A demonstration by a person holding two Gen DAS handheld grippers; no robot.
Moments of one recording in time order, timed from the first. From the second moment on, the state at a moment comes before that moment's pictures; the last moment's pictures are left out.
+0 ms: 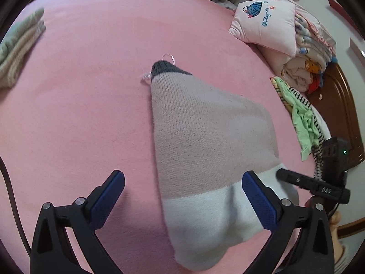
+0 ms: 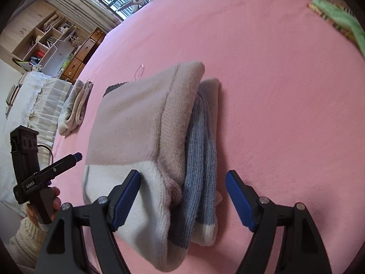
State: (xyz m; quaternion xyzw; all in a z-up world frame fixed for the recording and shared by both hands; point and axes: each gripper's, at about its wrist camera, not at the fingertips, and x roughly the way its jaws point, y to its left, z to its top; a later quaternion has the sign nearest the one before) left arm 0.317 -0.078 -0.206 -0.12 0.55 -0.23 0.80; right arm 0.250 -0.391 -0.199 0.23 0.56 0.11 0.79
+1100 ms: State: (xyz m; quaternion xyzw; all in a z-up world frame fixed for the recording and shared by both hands) left arm 0.295 -0.162 -0.221 0.02 0.52 -0.21 0.83; right arm 0.265 -0.331 -0.214 0.19 0.54 0.16 0.80
